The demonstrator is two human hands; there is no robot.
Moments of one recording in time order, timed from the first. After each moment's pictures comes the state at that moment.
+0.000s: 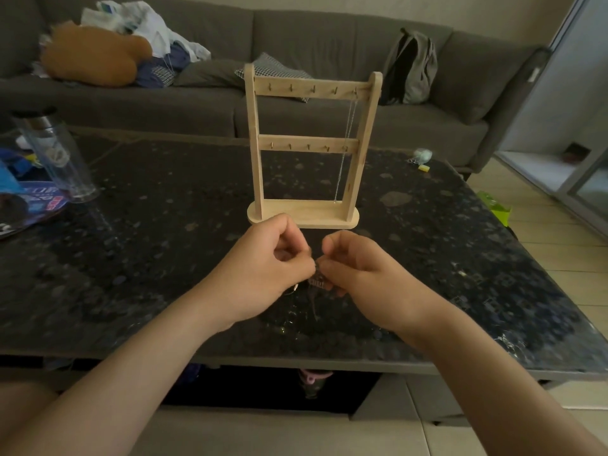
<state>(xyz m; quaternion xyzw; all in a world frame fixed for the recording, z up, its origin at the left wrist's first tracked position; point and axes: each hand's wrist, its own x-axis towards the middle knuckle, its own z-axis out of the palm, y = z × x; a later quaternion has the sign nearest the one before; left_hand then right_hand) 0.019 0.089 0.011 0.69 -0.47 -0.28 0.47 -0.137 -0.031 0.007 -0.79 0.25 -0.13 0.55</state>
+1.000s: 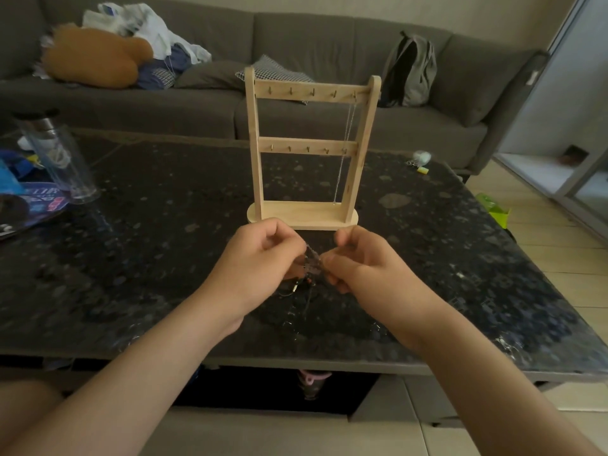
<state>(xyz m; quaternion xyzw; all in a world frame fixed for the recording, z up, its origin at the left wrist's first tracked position) 0.014 0.083 0.011 0.71 -0.34 -0.29 0.55 -0.137 -0.027 0.010 -0.73 0.29 -0.18 0.60</state>
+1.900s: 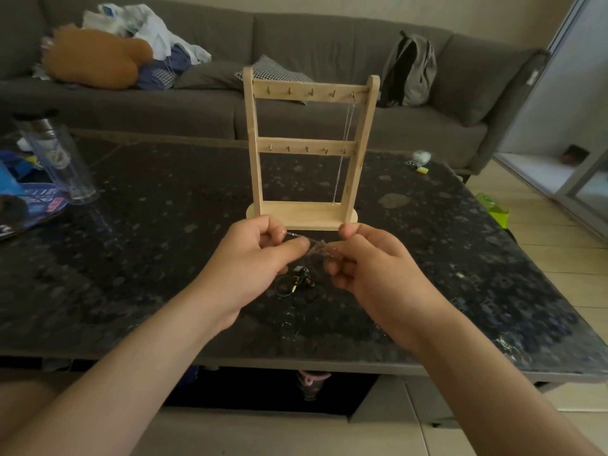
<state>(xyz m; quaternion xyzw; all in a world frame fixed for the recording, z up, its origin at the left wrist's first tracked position) 0.018 0.086 0.016 0.71 -0.34 -0.29 0.54 -0.134 -0.025 0.011 -0.63 0.30 -0.24 0.68</state>
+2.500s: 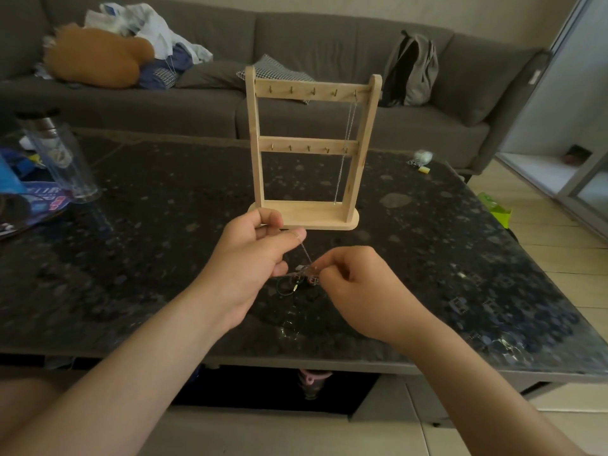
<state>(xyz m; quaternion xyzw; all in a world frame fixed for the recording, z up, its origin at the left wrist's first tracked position) 0.019 0.080 0.007 0.62 -0.26 -0.35 0.65 -0.135 -0.014 0.015 -0.81 0.33 -0.11 0.46</state>
